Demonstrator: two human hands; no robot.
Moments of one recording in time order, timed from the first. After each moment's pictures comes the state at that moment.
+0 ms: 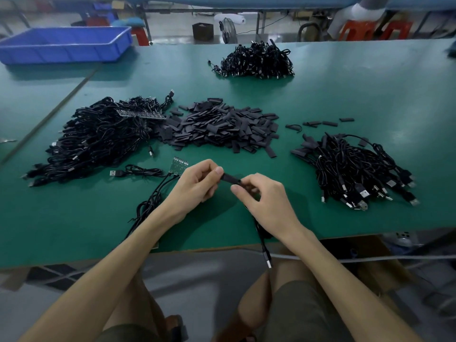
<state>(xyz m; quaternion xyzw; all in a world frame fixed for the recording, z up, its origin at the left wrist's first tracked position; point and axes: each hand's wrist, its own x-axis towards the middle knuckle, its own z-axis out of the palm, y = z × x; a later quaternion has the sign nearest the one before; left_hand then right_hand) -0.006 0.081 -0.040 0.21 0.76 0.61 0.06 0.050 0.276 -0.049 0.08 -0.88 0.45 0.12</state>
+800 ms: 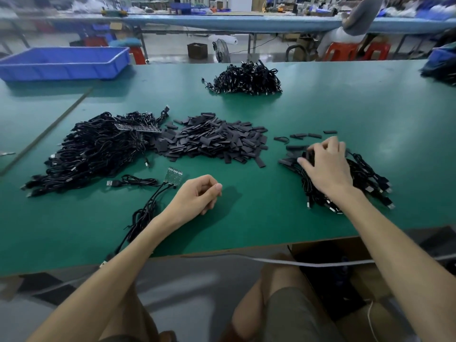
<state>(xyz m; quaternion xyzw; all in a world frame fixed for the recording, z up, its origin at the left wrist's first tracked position) -0.002 0.083 -0.041 0.23 0.81 0.53 0.07 -0.007 0.417 -0.007 -0.12 -0.97 0.11 0.17</state>
